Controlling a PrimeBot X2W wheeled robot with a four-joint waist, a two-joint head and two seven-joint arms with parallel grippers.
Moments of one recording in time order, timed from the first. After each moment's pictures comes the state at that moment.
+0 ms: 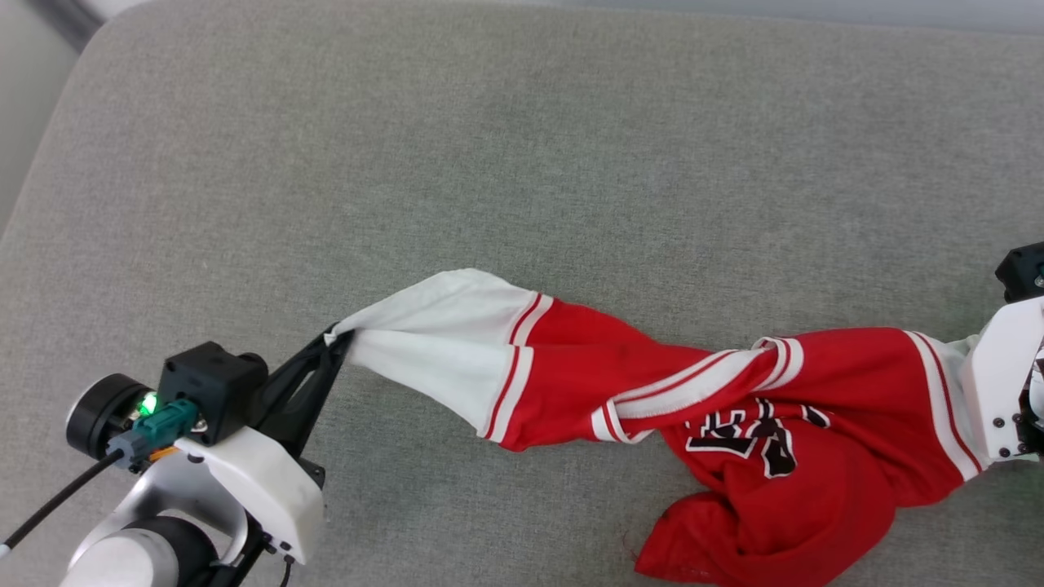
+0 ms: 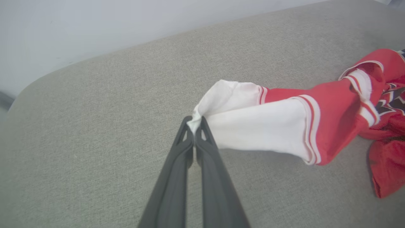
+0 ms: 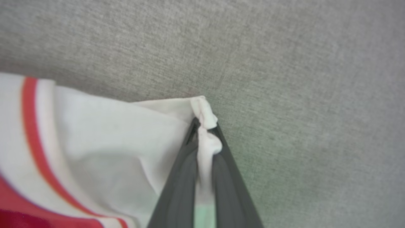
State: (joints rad) left arm -0.12 0.53 -0.26 -0.35 -0.44 -0.07 0.29; right arm -0.39 -0.52 0.15 0.24 0.30 0.13 0.88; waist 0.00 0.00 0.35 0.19
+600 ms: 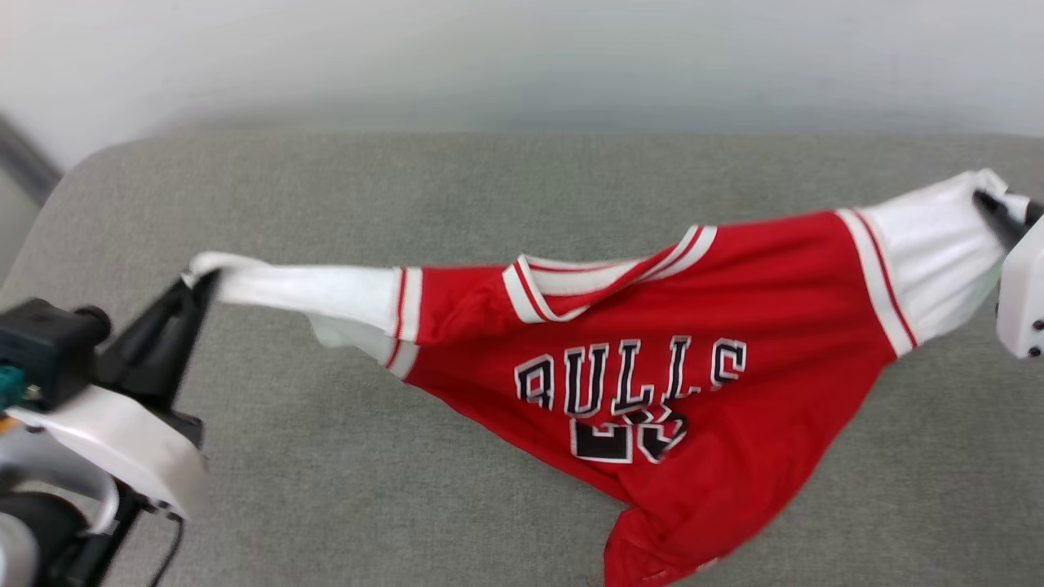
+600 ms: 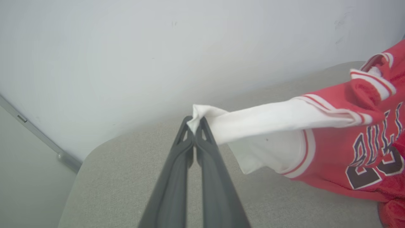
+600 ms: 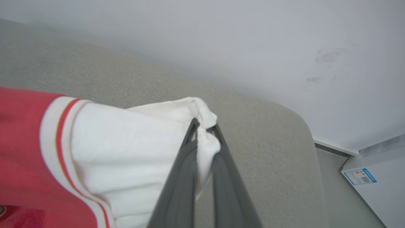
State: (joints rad) left arm -0.10 0.63 -0.09 -0.41 -0.50 -0.02 0.29; right arm -0.51 -0.55 0.12 0.10 0.40 0.13 0.64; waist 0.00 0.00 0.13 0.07
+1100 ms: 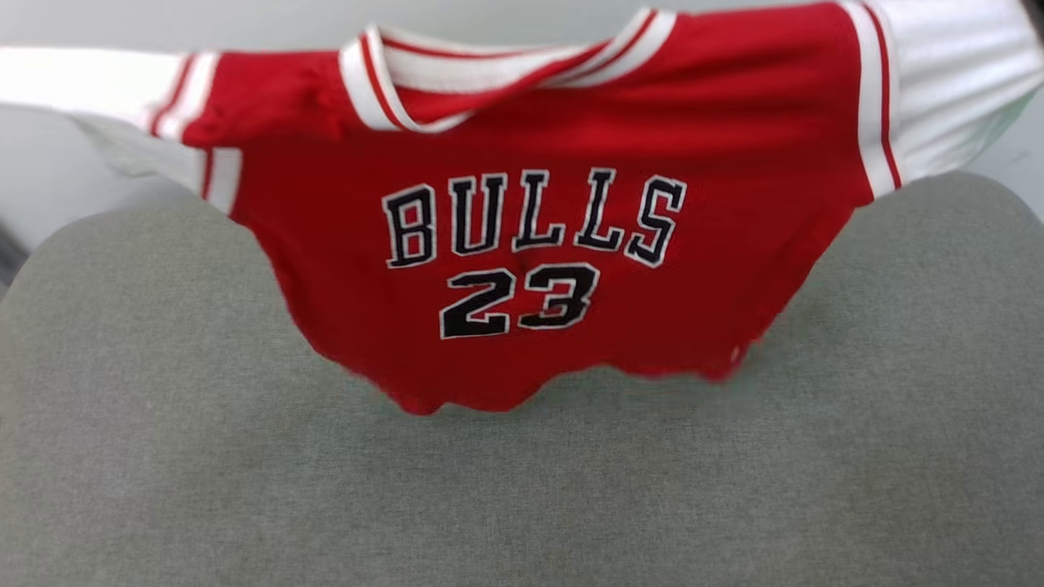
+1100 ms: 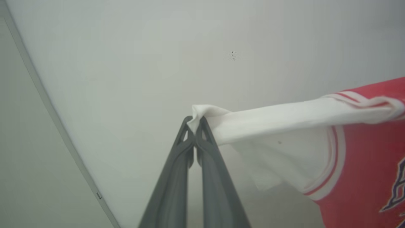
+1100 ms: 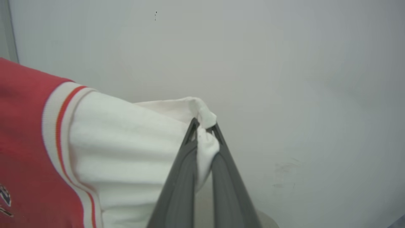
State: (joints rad) left arm -0.27 0.77 0.17 -0.49 -0.57 0.04 0.34; right arm -0.66 -0.55 0.09 -0.14 0.47 0.13 0.52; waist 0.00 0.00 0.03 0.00
